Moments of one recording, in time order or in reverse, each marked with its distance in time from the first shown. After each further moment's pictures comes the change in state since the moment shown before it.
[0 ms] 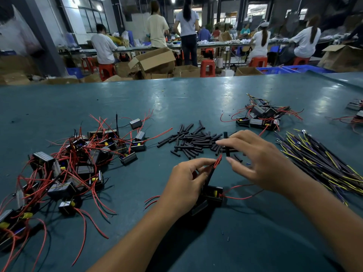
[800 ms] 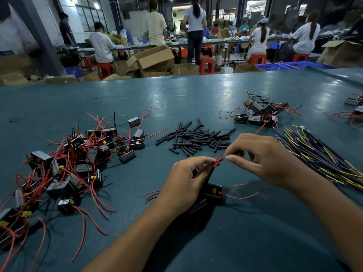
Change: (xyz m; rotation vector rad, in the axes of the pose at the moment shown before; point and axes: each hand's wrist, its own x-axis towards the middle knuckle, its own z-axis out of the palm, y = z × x) left_hand -0.004 0.007 0.000 0.095 -0.001 0.054; right_hand -0.006 0.007 -0.004 0.134 0.023 -0.034
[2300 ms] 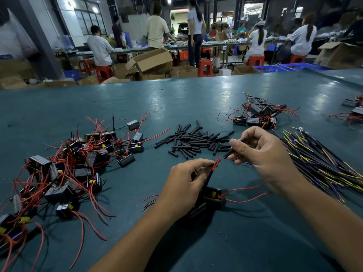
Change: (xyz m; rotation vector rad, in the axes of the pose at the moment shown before) left_hand 0.000 0.000 -0.001 -0.003 0.024 -0.026; right_hand 0.008 -0.007 0.024 1.018 0.437 0.559
